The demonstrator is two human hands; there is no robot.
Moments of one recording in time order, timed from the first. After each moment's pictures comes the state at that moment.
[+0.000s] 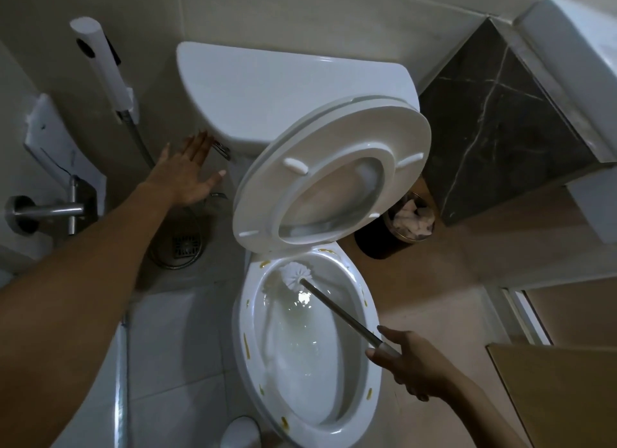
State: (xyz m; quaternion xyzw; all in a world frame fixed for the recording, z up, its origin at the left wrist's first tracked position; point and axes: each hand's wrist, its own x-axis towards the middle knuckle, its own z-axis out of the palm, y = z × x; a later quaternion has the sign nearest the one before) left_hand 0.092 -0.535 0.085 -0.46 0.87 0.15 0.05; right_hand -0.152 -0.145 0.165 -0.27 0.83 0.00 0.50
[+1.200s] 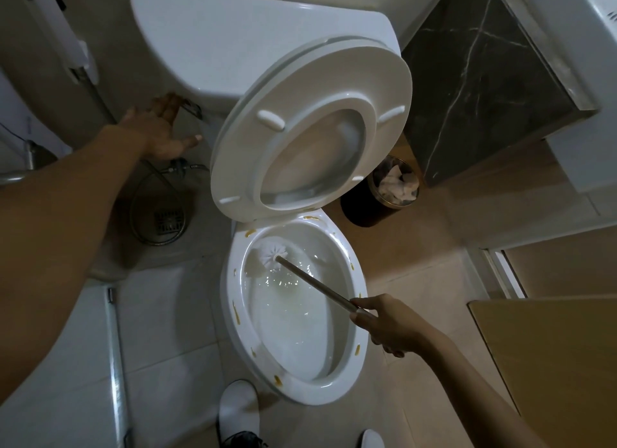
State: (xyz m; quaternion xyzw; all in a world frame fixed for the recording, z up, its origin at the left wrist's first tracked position) left_hand 0.083 -0.537 0.109 -0.47 0.85 0.17 0.14; right_hand -0.140 -0.140 0.161 -0.32 0.80 0.03 0.50
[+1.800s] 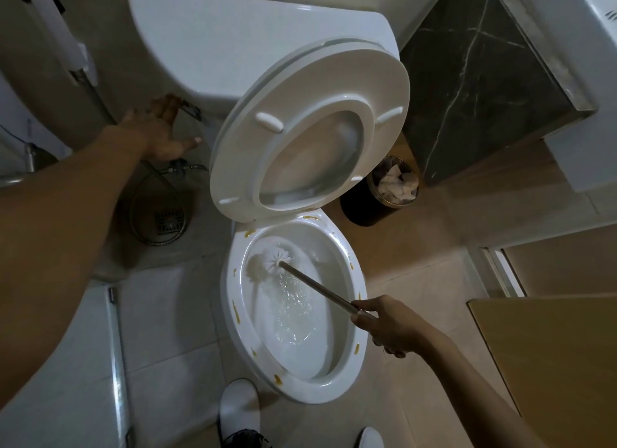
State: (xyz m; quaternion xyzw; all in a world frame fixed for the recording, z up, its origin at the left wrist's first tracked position) left_hand 0.084 -0.542 0.107 -0.47 0.85 0.17 0.16; right_hand -0.143 -0.139 0.160 -0.30 0.80 0.04 0.51
